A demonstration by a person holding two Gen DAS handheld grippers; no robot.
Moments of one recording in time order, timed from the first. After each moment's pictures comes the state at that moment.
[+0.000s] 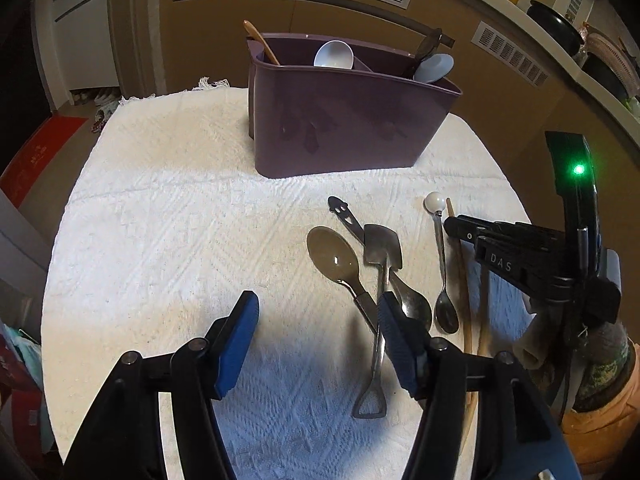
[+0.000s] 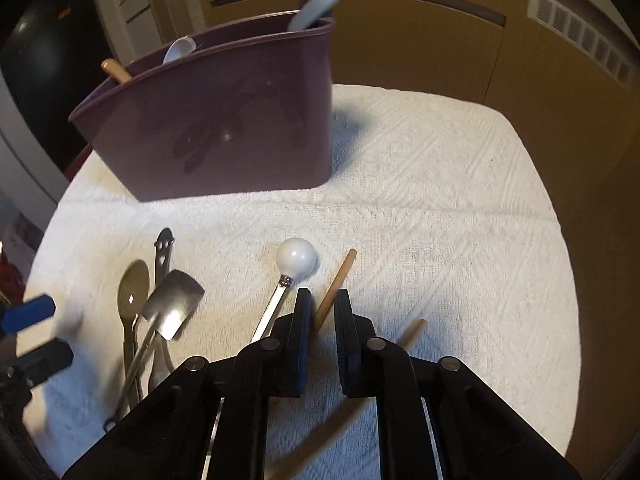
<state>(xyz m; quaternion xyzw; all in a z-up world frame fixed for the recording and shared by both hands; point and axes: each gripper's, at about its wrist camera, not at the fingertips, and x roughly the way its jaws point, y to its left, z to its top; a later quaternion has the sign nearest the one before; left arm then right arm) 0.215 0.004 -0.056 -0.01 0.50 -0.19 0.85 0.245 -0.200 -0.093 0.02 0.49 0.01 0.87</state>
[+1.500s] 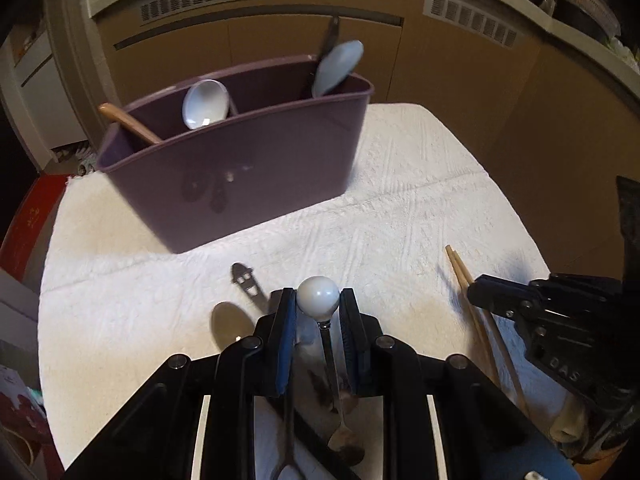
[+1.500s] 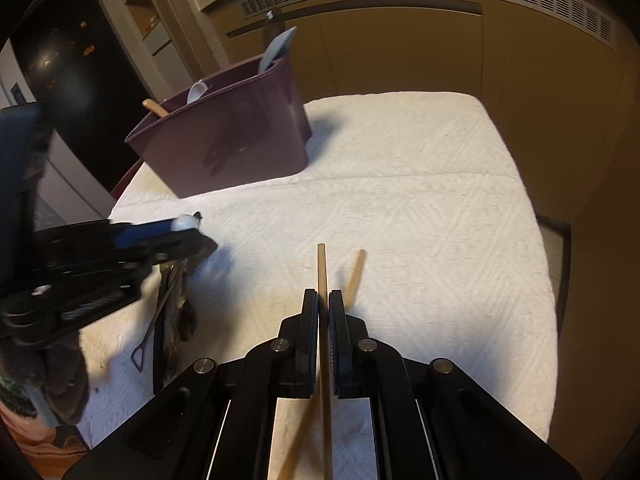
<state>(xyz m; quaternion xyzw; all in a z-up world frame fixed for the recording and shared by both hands) 0.235 -0.086 -0.038 0.07 0.47 -0.21 0.86 0.178 -0.263 -0.072 0.09 0.46 0.08 0.88</state>
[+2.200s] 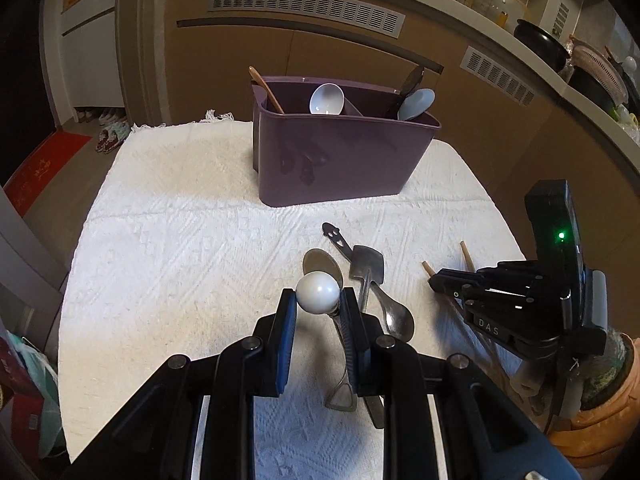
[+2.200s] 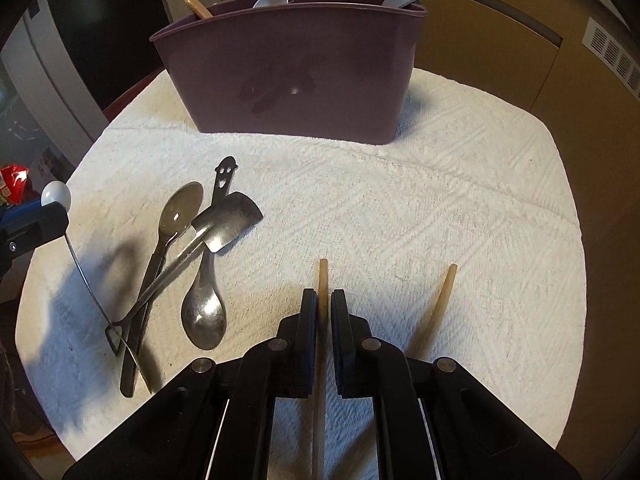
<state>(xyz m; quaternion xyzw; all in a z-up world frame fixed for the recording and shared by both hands) 0.198 0.011 -0.028 -0.02 0.45 -0.19 0.87 0.218 -0.171 -0.096 -0.04 0.52 0.09 0.85</state>
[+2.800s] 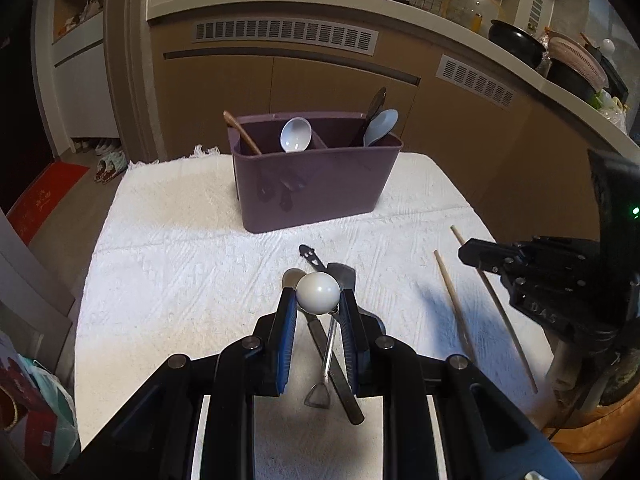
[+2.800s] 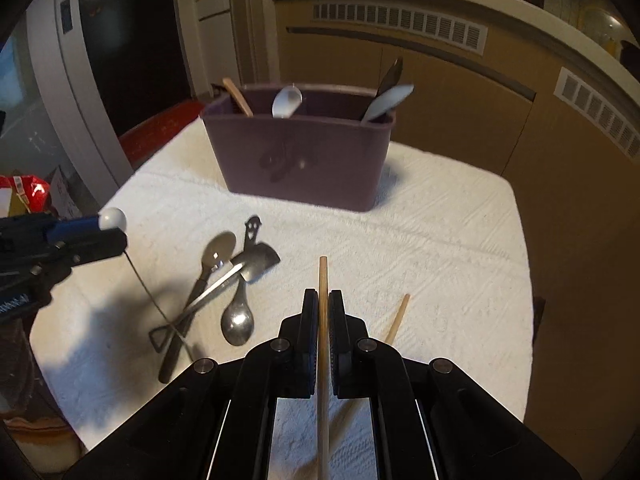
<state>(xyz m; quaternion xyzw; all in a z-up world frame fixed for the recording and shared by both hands) 0.174 -0.006 0.010 0.01 0.41 -0.21 0.89 0.168 -0.193 -0.020 -0.04 0.42 0.10 0.90</state>
